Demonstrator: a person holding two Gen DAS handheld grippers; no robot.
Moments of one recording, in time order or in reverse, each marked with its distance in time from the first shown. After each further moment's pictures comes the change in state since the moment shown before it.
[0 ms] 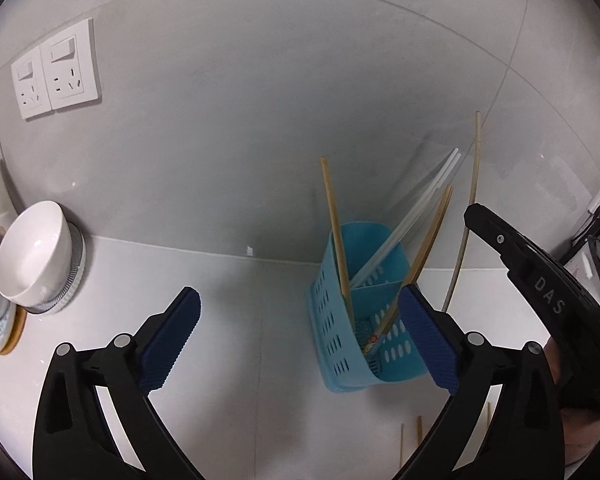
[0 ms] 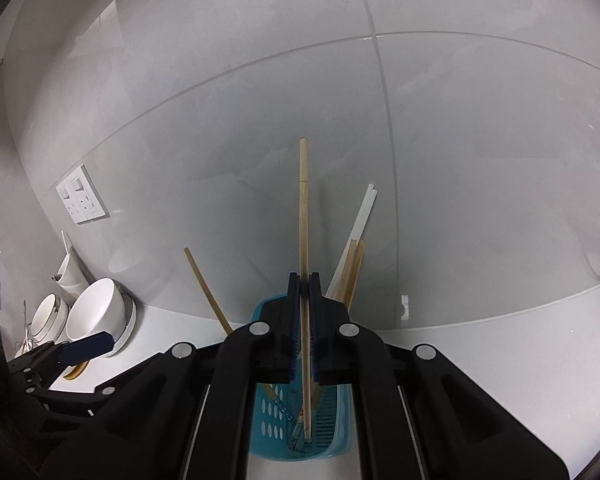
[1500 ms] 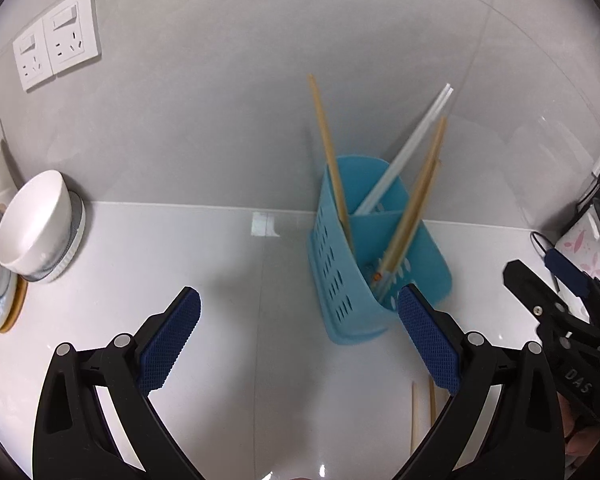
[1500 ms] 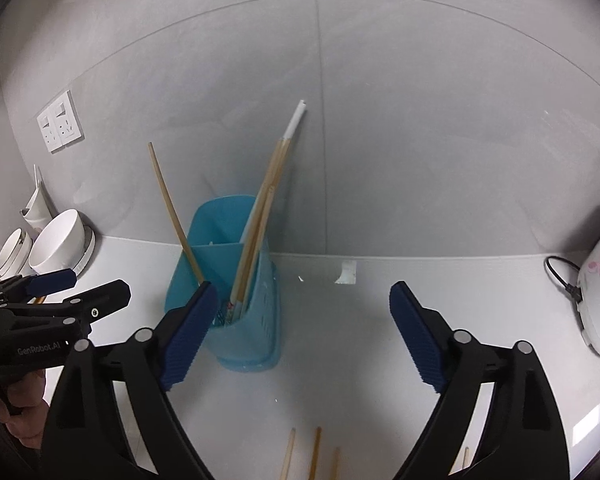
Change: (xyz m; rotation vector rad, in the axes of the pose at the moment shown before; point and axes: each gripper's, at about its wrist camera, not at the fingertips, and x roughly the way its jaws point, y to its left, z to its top) left arm 0.003 -0.004 -0.041 0.032 0.087 0.017; right arm -0.046 -0.022 -0.064 -0.083 0.126 -0.162
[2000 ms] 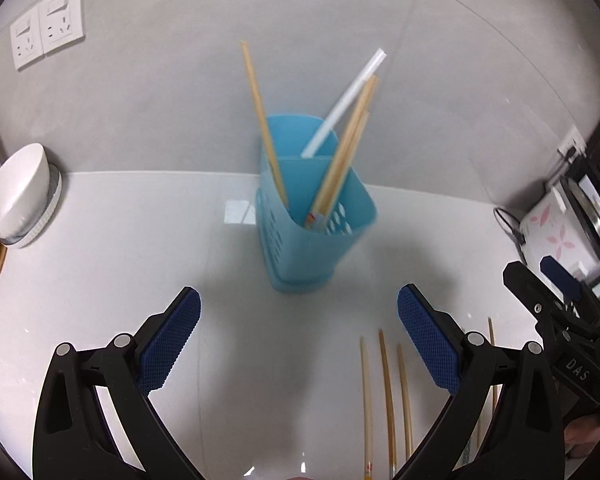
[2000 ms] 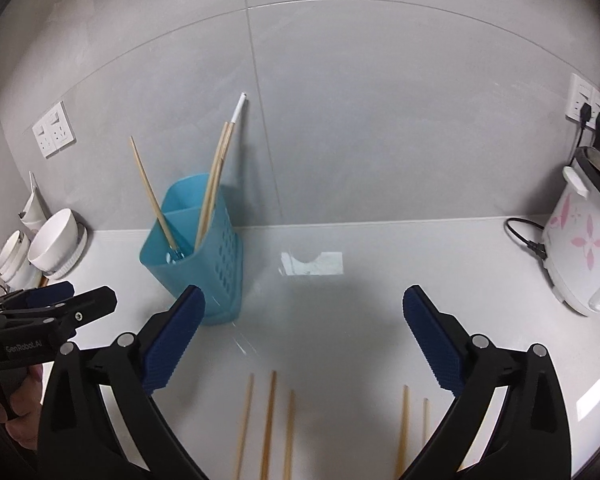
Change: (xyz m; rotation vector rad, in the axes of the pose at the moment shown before) left arm -0.022 -0.039 -0.048 0.008 0.036 -0.101; right arm -0.053 -0.051 -0.045 0.060 0.005 -0.056
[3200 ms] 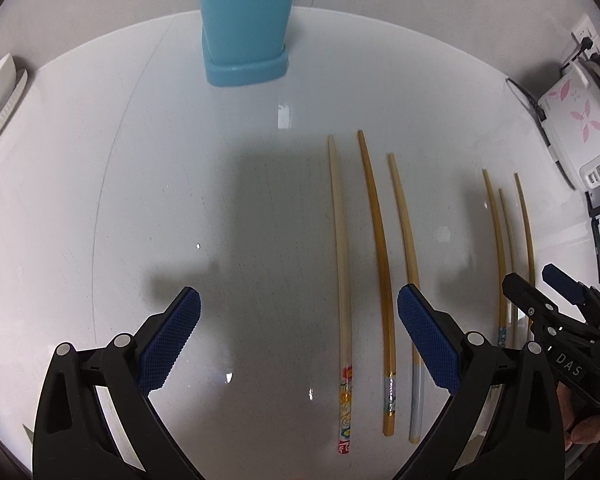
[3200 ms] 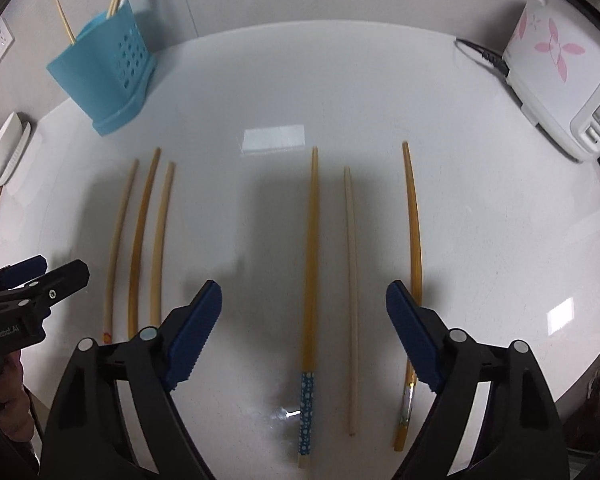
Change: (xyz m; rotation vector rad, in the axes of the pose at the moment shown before) left arm 0.070 -0.053 -0.139 0.030 0.341 0.045; right arm 0.018 -0.075 -0.154 0.067 0.465 -0.107
